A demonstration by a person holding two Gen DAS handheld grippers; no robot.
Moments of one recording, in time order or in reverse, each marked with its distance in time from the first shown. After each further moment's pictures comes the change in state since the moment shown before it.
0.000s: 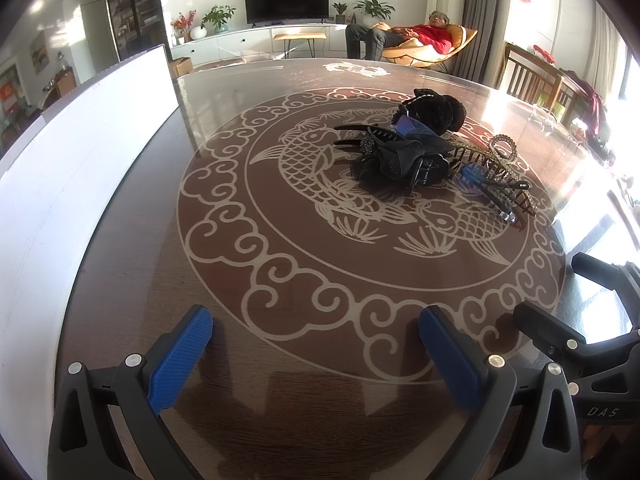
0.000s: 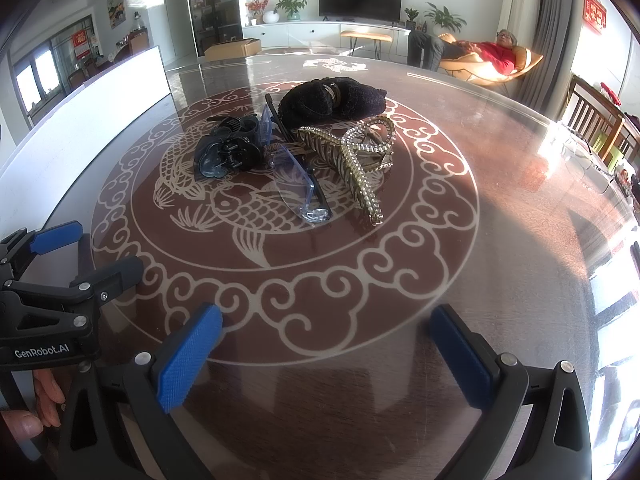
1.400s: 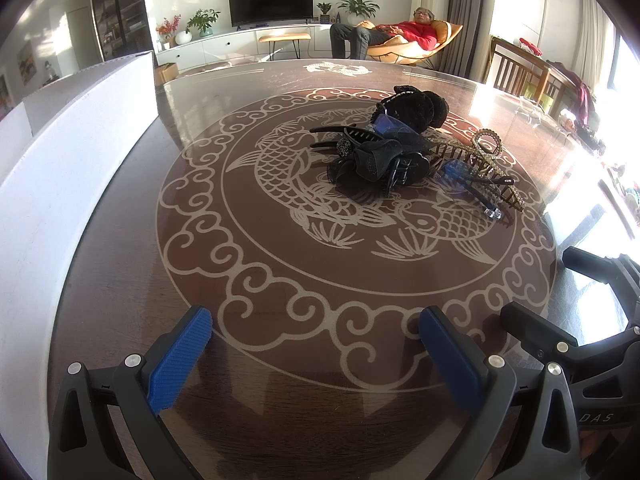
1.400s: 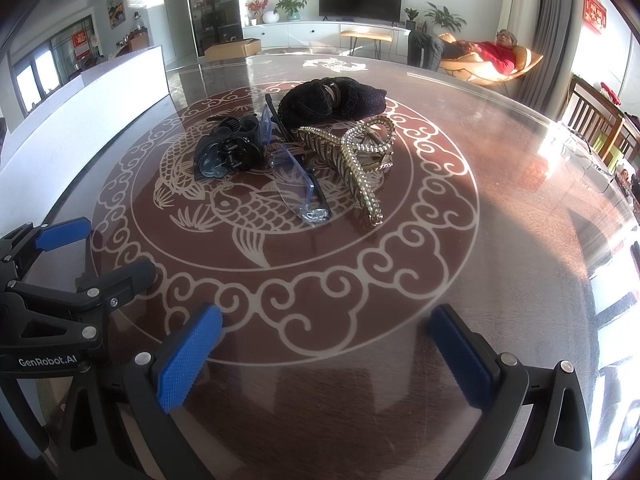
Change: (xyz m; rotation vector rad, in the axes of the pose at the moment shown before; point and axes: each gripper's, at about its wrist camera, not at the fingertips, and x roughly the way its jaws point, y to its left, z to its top) left arm 0.000 -0.010 0.002 0.041 -0.004 -0.033; right arm -0.001 0.001 -0.001 0.001 0.000 0.002
